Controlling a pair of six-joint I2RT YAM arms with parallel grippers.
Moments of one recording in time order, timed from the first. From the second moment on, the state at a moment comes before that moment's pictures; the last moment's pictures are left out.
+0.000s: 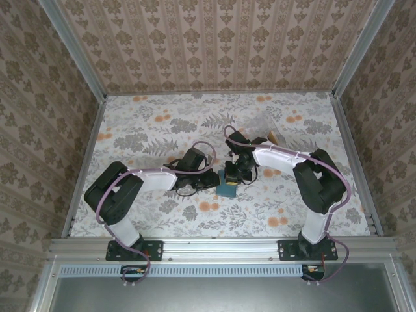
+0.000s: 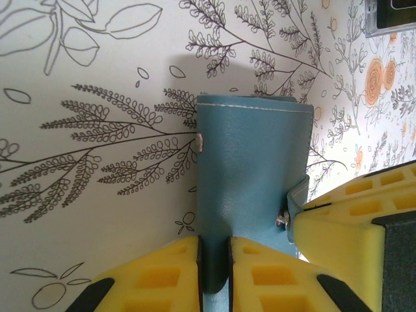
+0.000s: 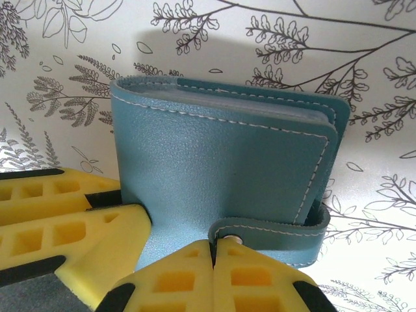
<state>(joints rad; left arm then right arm) -0.77 1.69 0.76 0.03 0.42 -0.85 0.59 1.82 1.18 -0.72 -0.33 0.70</state>
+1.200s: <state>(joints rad) -0.77 1.67 0.74 0.02 0.42 -0.84 0.63 1.77 1.14 -0.66 -0.28 0.72</state>
